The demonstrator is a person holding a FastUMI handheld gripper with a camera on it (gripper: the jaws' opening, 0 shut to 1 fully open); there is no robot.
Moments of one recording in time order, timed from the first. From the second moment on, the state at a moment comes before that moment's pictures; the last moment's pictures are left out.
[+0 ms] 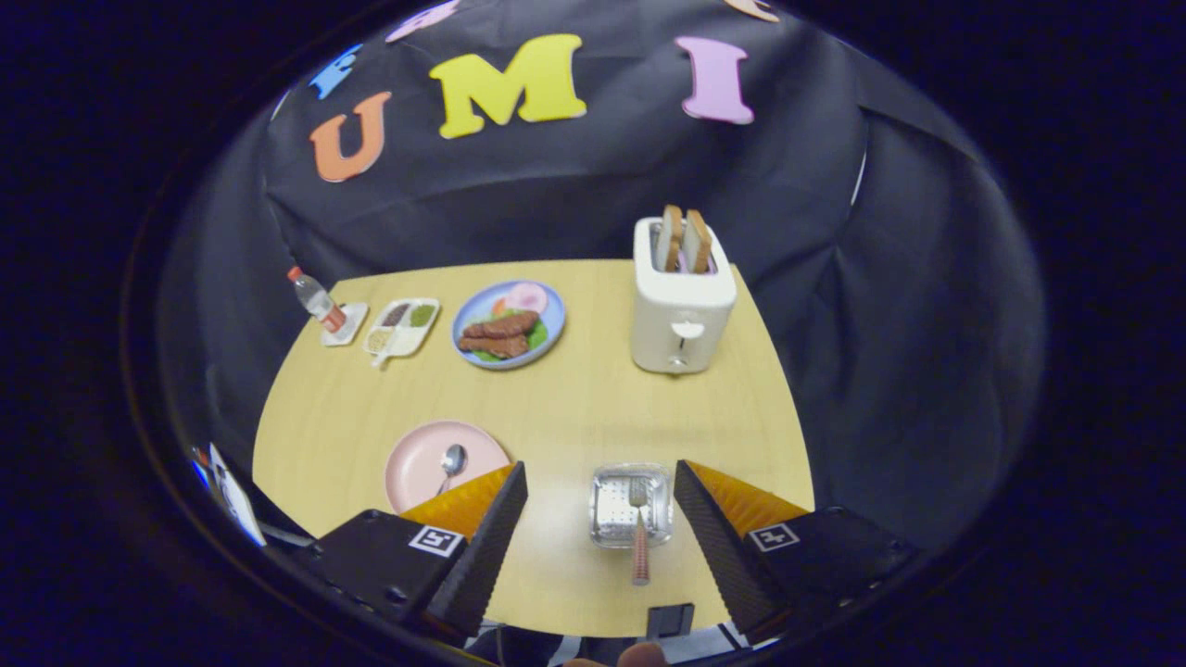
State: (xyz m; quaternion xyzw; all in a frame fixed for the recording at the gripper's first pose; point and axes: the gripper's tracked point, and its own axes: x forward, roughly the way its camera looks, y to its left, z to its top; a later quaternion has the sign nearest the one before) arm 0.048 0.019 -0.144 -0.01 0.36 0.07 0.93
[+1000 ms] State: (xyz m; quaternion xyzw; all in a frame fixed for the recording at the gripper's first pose) arm -0.001 0.209 -0.327 -0.02 0.37 0.06 0.93
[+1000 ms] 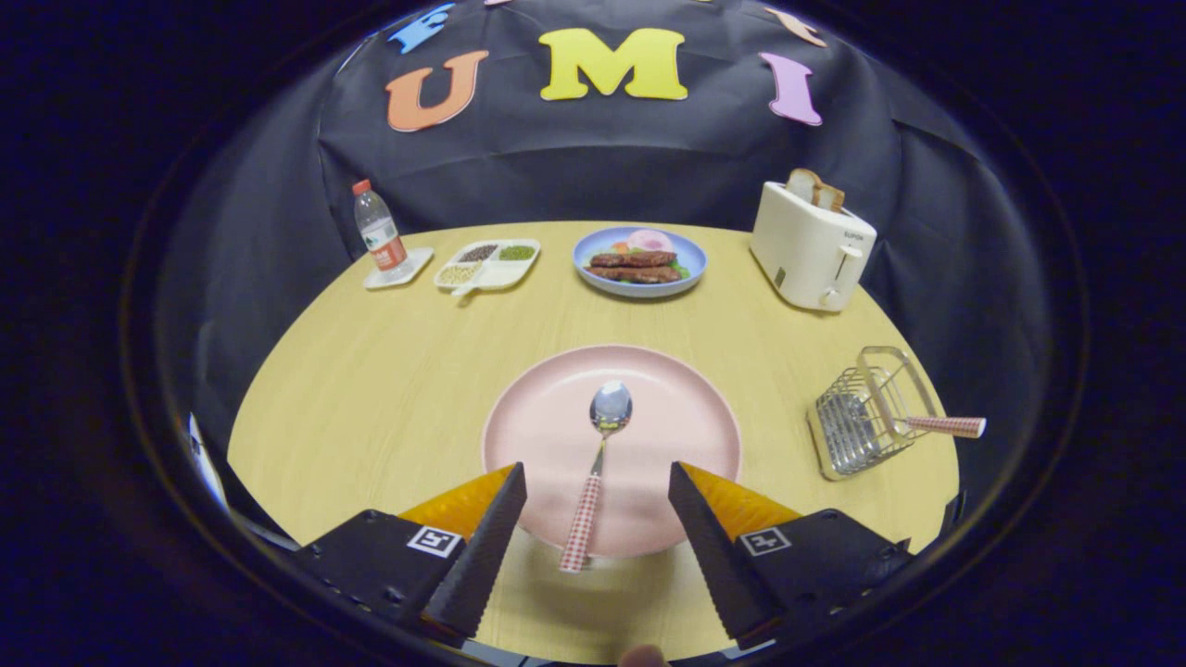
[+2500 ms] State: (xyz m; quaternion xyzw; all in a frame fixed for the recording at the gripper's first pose) arm -0.008 0.076 -0.220 0.00 0.46 0.02 0.89
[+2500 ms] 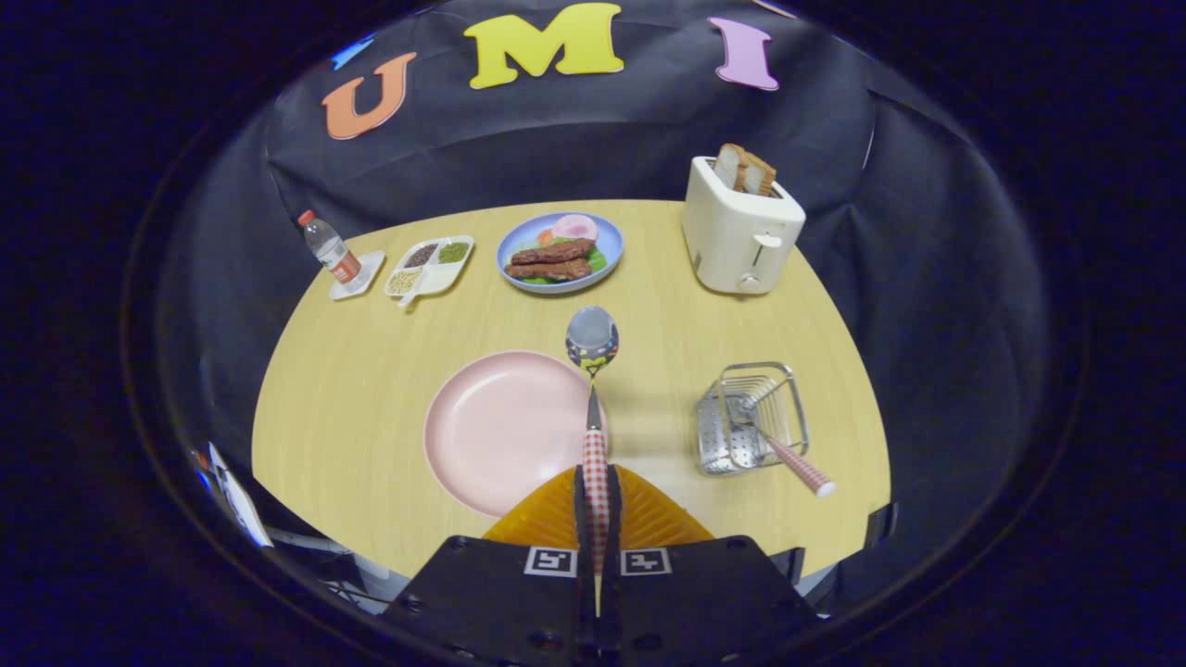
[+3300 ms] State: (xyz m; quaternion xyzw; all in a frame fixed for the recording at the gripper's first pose) arm -0.028 -0.032 -0.207 0.02 0.67 0.02 0.74
